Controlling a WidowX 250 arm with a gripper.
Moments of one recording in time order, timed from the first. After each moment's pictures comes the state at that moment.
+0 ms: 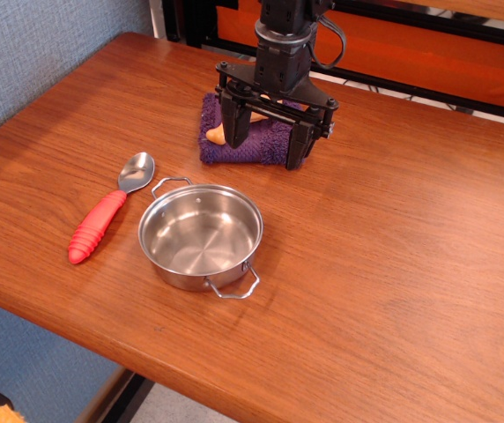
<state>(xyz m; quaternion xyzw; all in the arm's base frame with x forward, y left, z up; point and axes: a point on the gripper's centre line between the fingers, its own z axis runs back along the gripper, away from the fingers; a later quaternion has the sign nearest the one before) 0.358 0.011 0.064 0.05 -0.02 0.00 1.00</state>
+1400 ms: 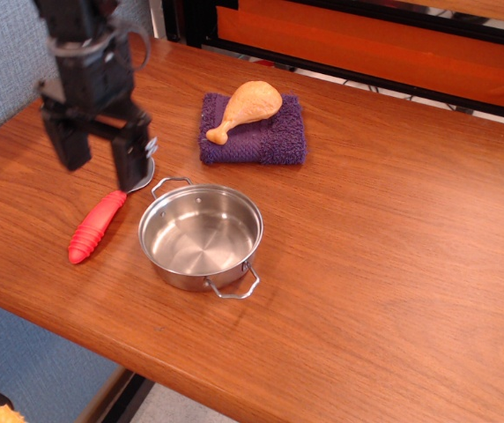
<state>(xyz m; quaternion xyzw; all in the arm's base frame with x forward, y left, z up) 0.256 0.120 0.067 0.02 -0.02 -0.01 1.00</state>
